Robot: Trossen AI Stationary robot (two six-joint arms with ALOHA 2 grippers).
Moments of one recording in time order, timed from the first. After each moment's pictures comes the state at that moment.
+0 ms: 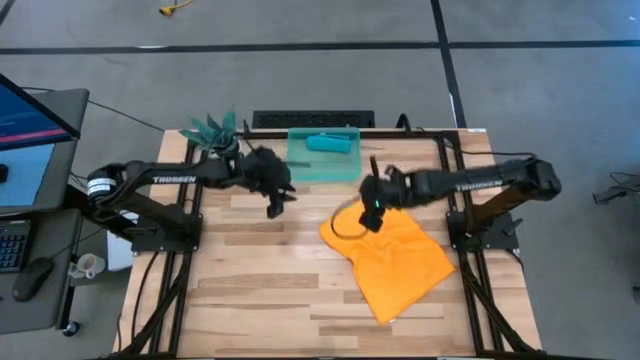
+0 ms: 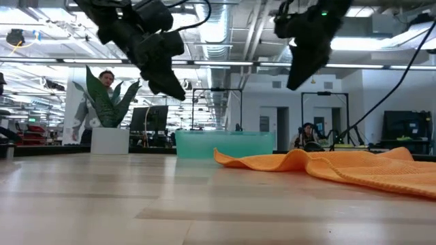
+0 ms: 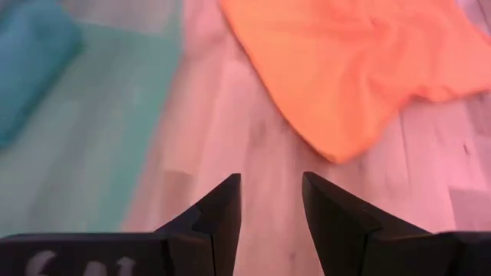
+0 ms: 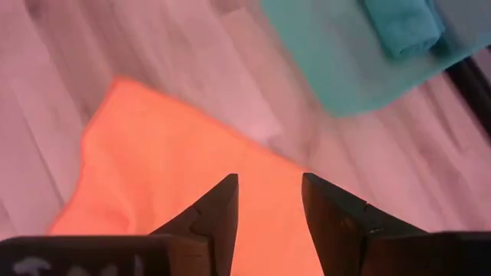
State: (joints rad) left arm 0.34 1.36 0.84 -0.24 0.23 0.06; right arm 0.02 1.43 1.12 -0.83 0.33 0.36
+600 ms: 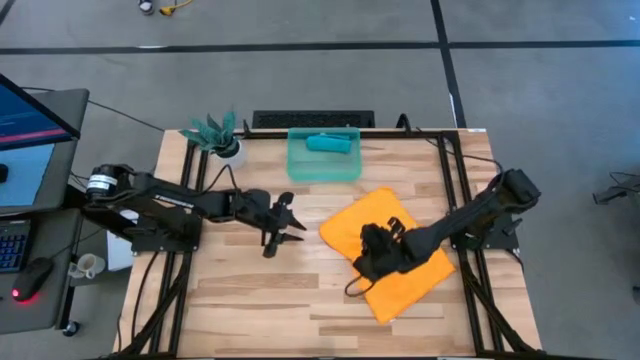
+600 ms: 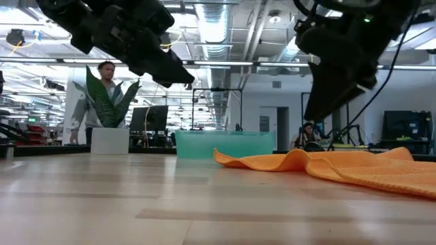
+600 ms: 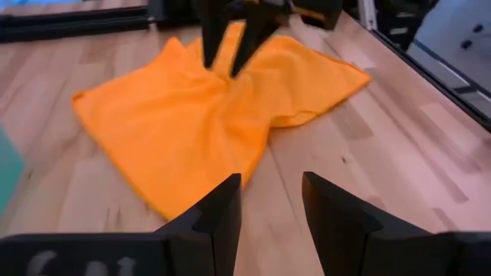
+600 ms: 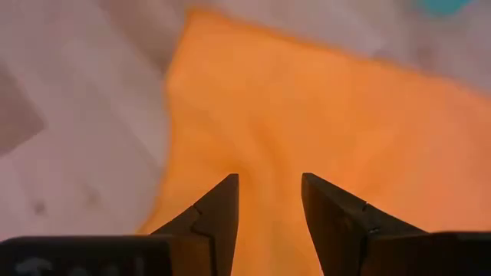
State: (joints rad) left arm 0.00 1.36 0.60 0.31 0.19 0.11; right arm 0.45 1.64 1.00 -0.67 0.55 1.02
